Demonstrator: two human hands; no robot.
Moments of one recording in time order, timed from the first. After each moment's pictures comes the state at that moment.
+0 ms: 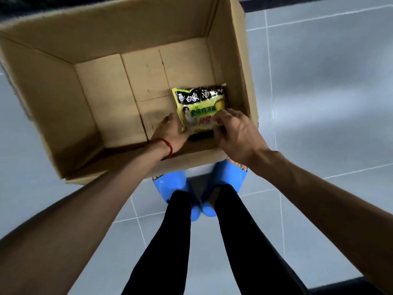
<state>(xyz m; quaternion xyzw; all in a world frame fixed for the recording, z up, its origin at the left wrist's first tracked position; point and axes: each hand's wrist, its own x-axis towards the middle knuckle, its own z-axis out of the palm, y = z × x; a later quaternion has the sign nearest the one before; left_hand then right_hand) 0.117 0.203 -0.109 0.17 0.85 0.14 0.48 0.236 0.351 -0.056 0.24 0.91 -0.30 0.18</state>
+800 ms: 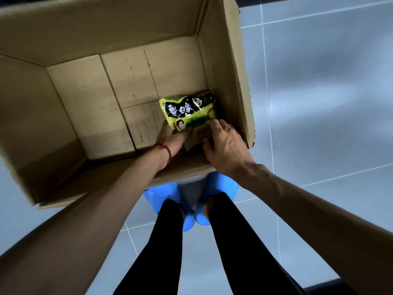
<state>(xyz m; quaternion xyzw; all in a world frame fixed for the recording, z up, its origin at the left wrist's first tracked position) 0.132 0.220 -0.196 -0.07 0.77 0.34 0.53 0.230 0.347 -0.094 0.30 0.86 -0.32 0.24</state>
